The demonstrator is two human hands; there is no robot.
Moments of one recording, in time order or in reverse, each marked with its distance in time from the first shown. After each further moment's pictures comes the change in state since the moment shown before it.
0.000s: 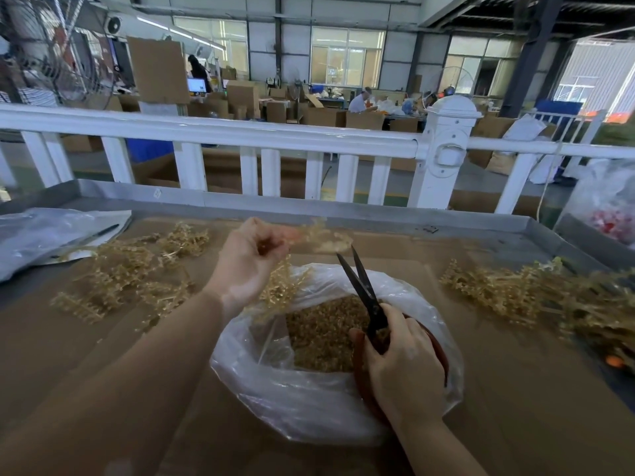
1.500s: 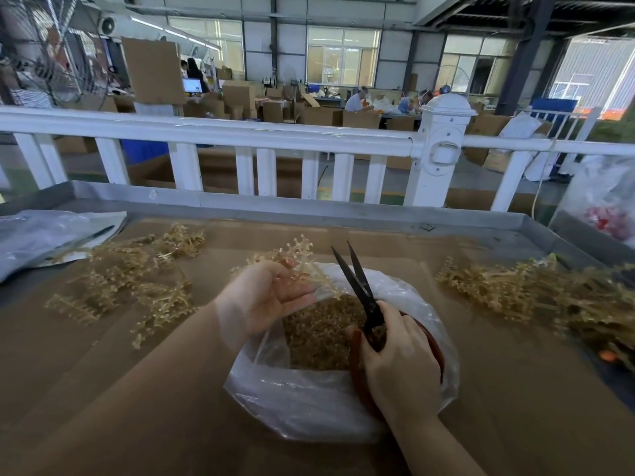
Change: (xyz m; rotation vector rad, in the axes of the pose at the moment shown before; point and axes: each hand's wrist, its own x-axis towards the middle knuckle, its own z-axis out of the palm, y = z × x) left_hand -0.005 -0.013 0.023 -0.845 -0.085 -0.863; right_hand -0.001 -0.002 0.001 0.009 0.005 0.017
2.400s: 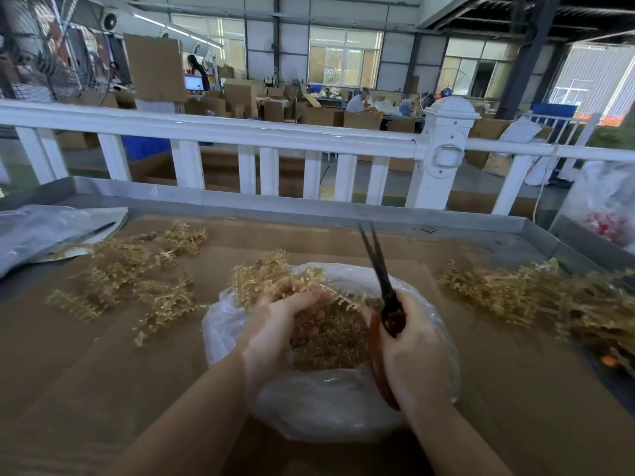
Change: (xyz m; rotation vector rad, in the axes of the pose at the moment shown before) left_hand -0.019 -0.049 -0.001 0.179 0.016 0.230; right_hand 0.015 -0.008 -0.020 0.202 -0.039 0.130
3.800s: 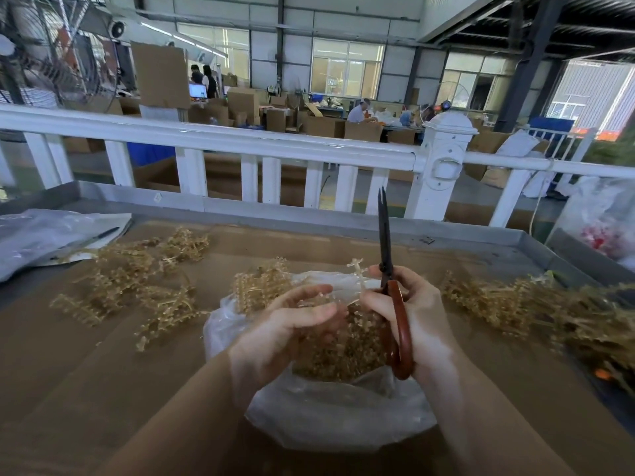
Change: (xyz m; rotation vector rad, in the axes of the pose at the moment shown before) left_hand -0.009 0.018 -0.002 0.008 -0.327 -0.057; right_hand 0.043 -0.037 -0.024 0.739 -0.281 0.316
